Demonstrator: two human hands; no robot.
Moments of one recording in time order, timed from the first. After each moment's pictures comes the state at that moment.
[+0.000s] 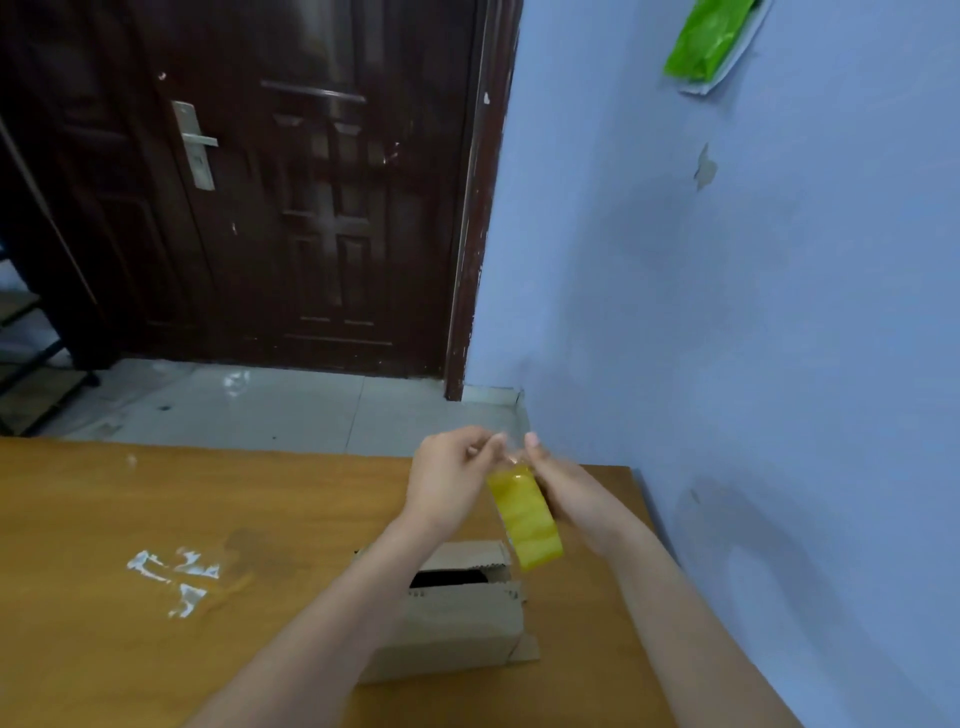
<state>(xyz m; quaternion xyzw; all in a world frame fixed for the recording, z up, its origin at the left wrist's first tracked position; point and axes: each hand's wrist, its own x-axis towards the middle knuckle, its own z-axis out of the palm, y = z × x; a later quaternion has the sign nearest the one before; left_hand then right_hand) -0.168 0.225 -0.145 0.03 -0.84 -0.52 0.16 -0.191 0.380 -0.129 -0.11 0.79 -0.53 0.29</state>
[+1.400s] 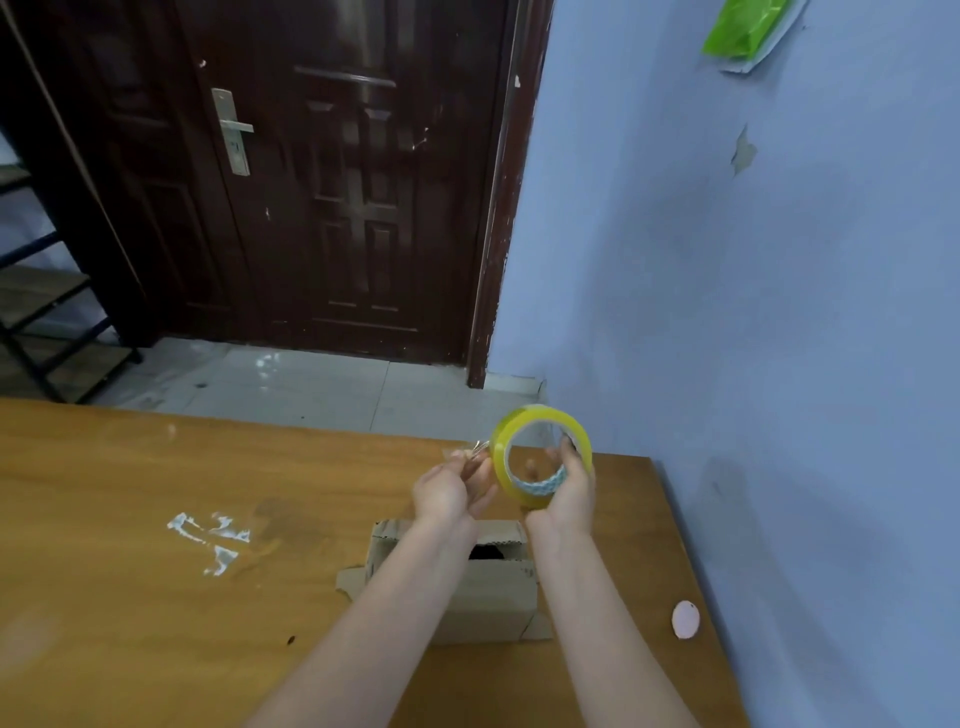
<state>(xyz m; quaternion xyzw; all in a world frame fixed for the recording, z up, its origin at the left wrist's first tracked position) -0.148 0.238 -0.159 0.39 -0.34 -0.85 0.04 -0.177 0.330 -0.168 0.28 0.41 -0.87 0.03</state>
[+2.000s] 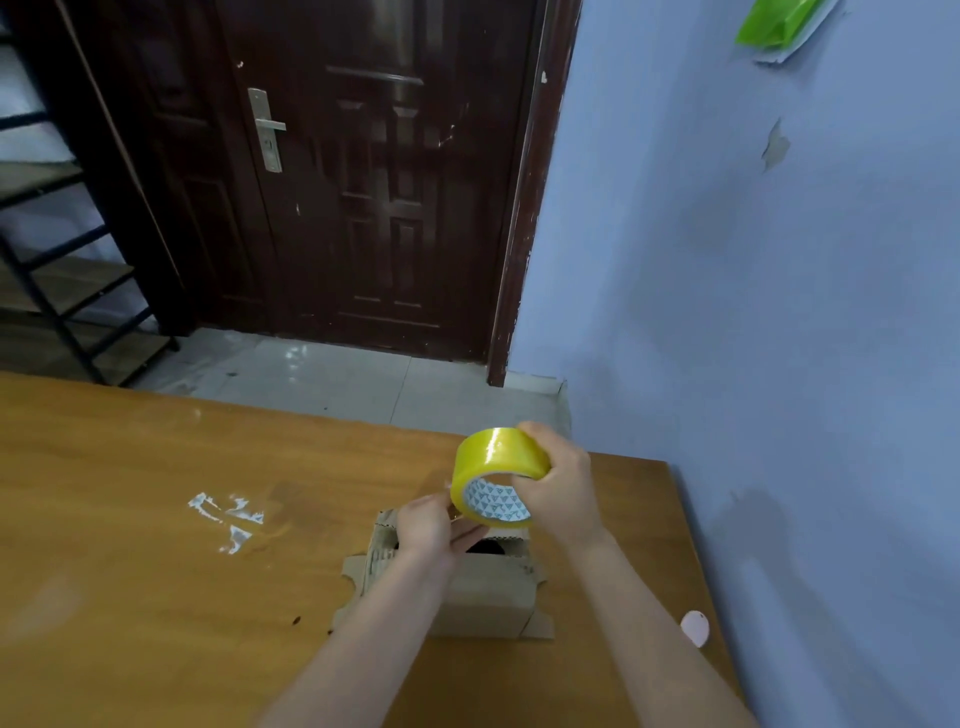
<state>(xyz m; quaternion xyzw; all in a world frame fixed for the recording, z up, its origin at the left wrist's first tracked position) -0.126 0.237 -0.193 0.44 -0.37 -0.82 0.03 -0.178 0.356 -0.165 -0.20 0.84 -0.50 -0.05</state>
